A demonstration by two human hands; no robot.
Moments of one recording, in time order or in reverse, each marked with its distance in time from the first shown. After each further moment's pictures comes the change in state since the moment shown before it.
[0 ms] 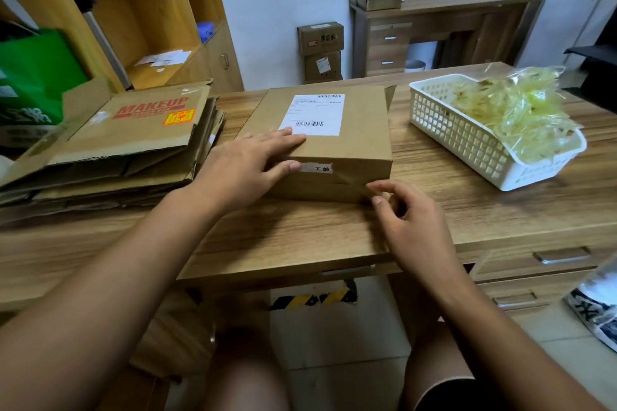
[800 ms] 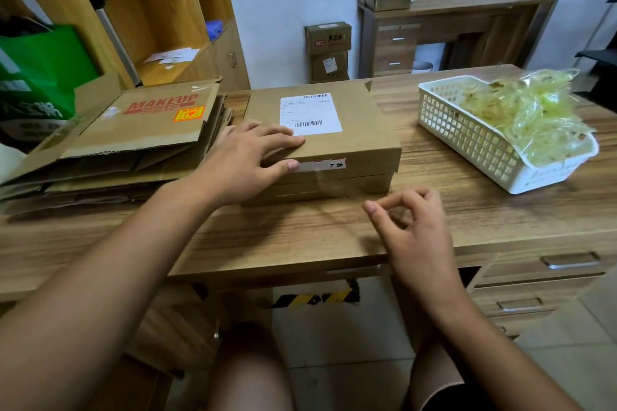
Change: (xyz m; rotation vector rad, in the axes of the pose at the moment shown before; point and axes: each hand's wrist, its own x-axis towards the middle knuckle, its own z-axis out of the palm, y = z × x) left_hand -0.004 -0.010 -0.013 -0.068 -0.060 -0.007; right_hand -0.021 -0.017 0.005 0.164 0.069 -0.022
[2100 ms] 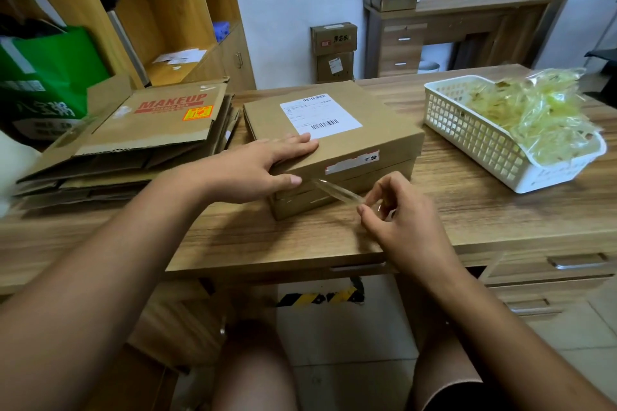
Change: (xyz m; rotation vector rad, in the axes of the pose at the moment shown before) left_hand -0.008 0.013 -0.025 -0.194 -0.415 0.014; right_hand 0.016 -0.001 0.005 -0.197 -0.161 -0.079
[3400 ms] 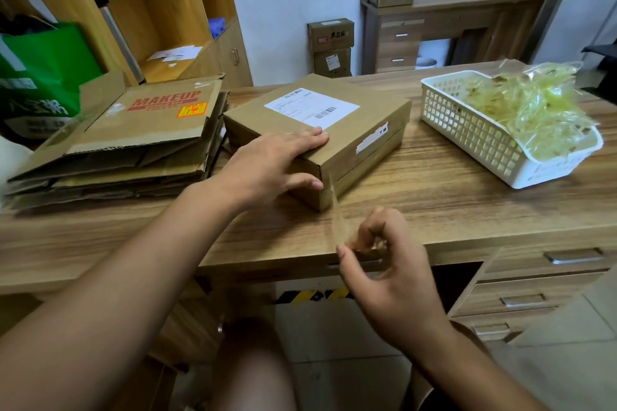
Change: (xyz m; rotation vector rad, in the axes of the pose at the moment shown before) left_hand 0.022 0.010 0.030 0.095 0.347 0.089; right_hand -0.059 -0.021 0.013 0.258 0.084 -0.307
